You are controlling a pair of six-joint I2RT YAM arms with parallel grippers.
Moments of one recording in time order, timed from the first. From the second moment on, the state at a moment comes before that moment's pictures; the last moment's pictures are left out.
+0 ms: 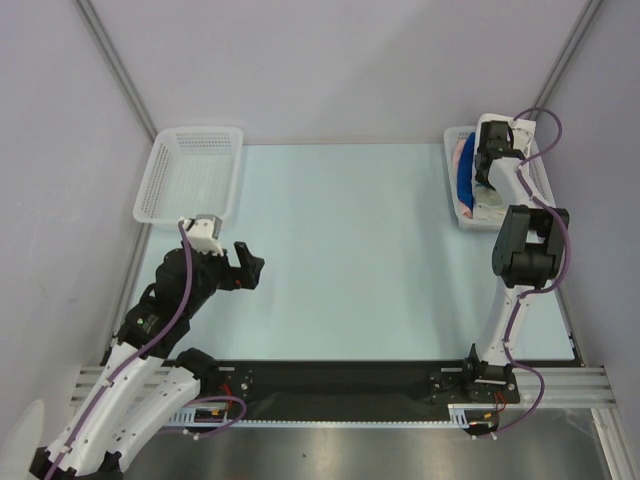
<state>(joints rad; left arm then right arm) -0.46 0.56 0.73 -0.57 -0.10 -0.32 -0.09 2.06 1.75 -0.56 0.51 0.40</state>
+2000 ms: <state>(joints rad) -0.60 0.97 0.59 -0.21 0.00 -0.63 0.63 1.60 1.37 -0.48 0.29 0.37</state>
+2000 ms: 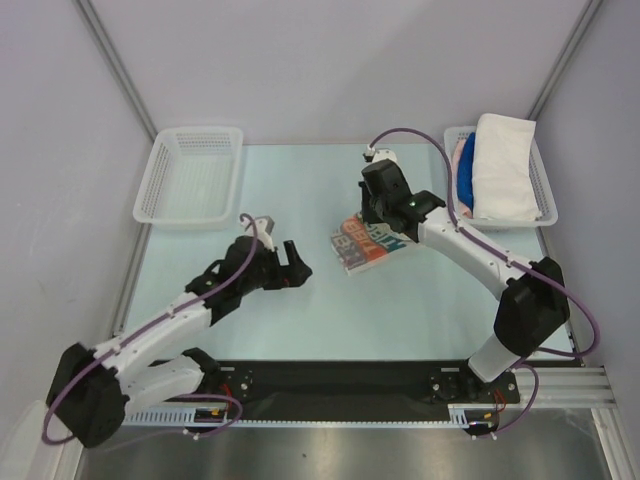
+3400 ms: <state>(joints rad) -0.82 1.76 0.93 -0.02 -0.30 -0.81 0.29 1.46 0.86 -0.32 0.22 0.48</state>
